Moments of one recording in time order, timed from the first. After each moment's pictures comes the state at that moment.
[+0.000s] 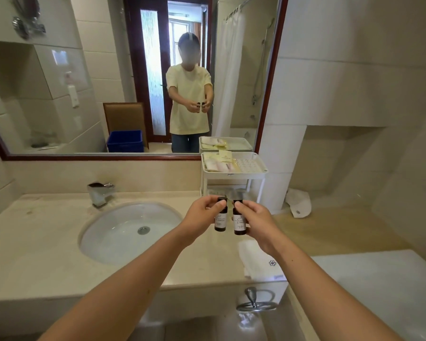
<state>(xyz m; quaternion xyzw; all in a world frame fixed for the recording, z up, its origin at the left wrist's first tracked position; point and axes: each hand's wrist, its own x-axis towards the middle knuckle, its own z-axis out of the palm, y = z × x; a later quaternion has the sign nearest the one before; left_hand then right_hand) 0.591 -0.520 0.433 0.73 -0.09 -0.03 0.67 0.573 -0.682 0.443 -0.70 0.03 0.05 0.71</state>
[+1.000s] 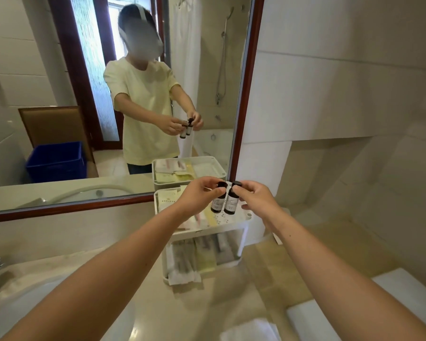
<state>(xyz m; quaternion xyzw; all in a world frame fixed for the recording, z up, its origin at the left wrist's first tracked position) 0.943 -0.601 0.478 0.80 -0.19 -0.04 0.56 0.901 -0.769 0.482 -0.79 0.05 -0.06 0.60</state>
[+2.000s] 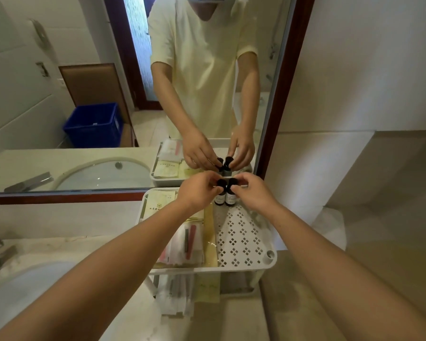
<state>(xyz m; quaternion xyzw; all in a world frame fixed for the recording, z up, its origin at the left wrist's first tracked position) 1.128 -0.641 0.395 0.94 -0.06 0.00 0.32 1.143 -0.807 0.377 -0.87 -0.03 0.05 0.49</state>
